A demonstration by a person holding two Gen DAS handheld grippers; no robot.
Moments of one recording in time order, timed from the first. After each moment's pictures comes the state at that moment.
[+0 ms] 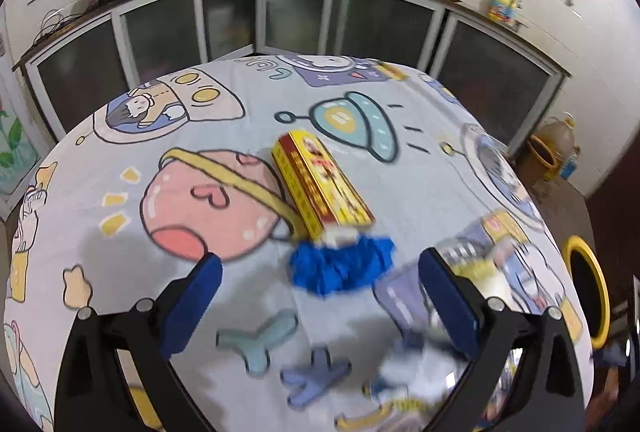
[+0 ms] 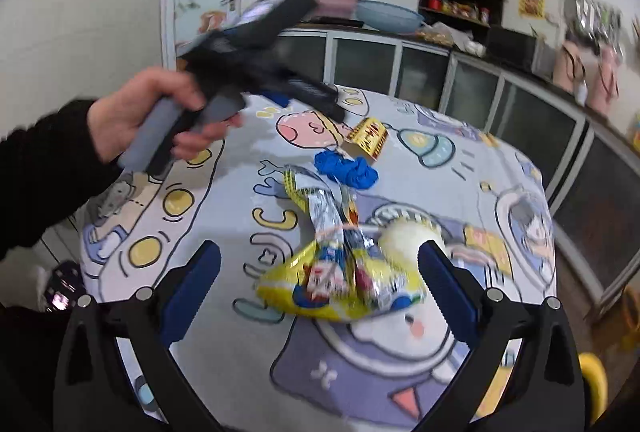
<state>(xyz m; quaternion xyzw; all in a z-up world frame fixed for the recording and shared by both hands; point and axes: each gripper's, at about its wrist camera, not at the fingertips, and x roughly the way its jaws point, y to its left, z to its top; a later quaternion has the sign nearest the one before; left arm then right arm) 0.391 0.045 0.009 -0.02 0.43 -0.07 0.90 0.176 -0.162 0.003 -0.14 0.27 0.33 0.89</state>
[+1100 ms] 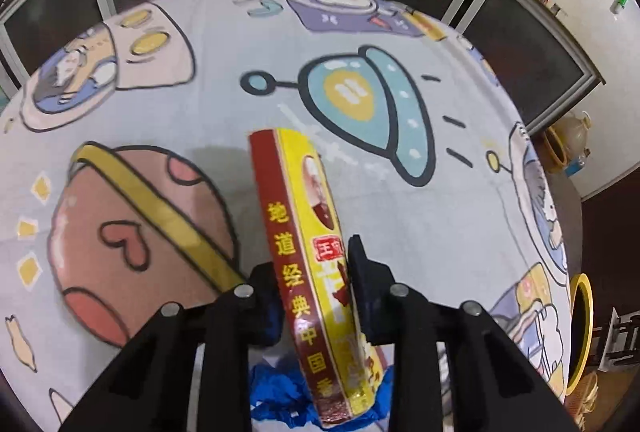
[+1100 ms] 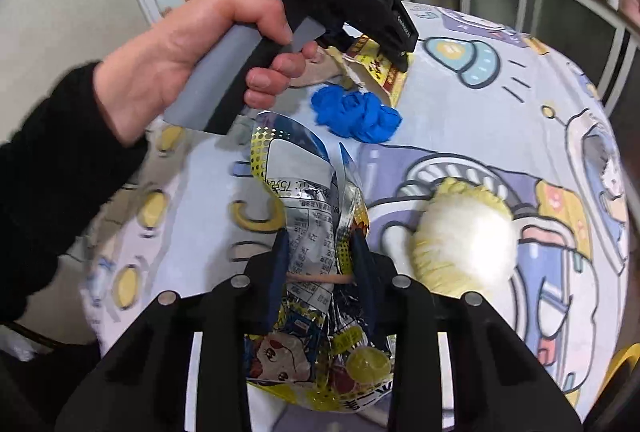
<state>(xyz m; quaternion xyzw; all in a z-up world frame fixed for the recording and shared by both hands) 0.511 0.034 -0.045 -0.06 0.54 -0.07 0.84 0.278 -0.129 -0.038 -0.06 0.44 0.35 0.82</state>
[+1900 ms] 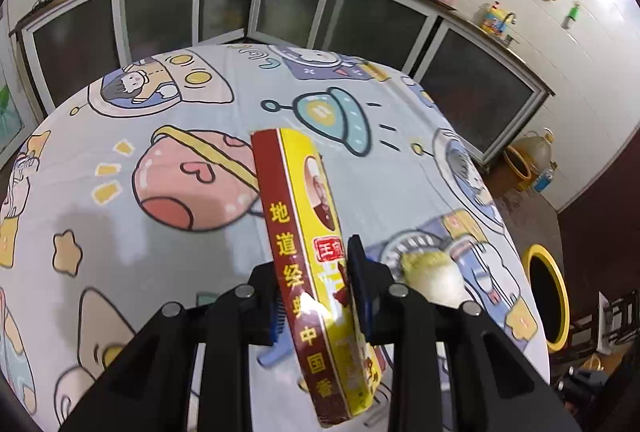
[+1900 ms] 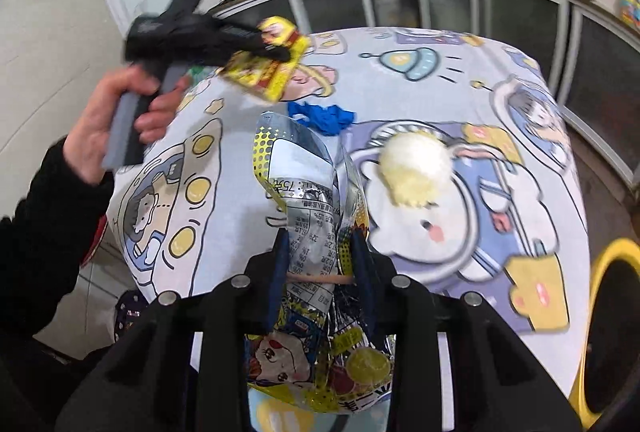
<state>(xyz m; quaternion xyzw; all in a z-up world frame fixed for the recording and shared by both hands) 0.348 0.059 0.031 -0.08 0.44 -0.11 0.89 0.175 -0.212 0.000 0.01 0.41 0.30 0.86</state>
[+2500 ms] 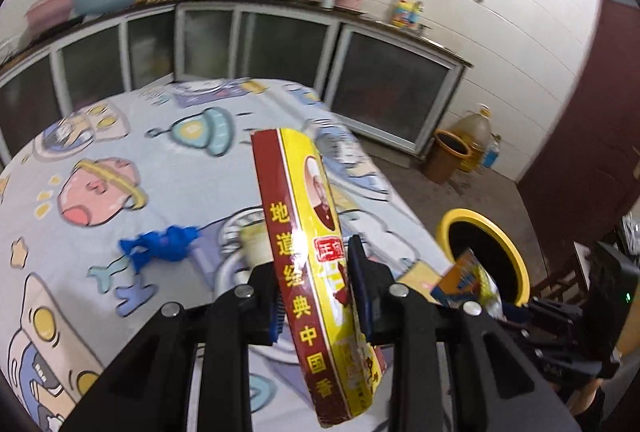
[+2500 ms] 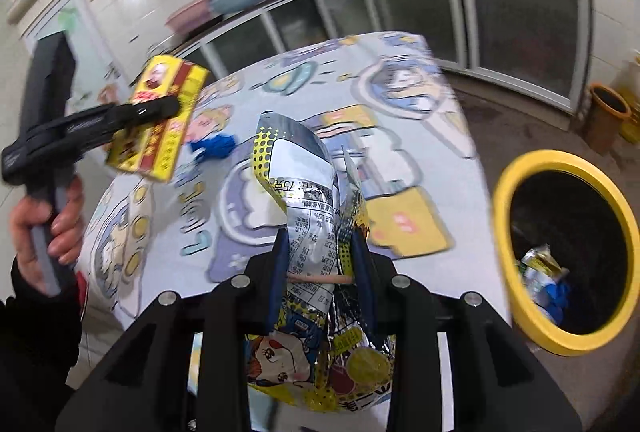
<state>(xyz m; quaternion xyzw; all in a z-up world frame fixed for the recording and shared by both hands) 0.249 -0.091 0.055 -0.02 0.37 -0.21 0.90 0.148 -0.348 -0.011 0.11 0.39 0.16 0.90</state>
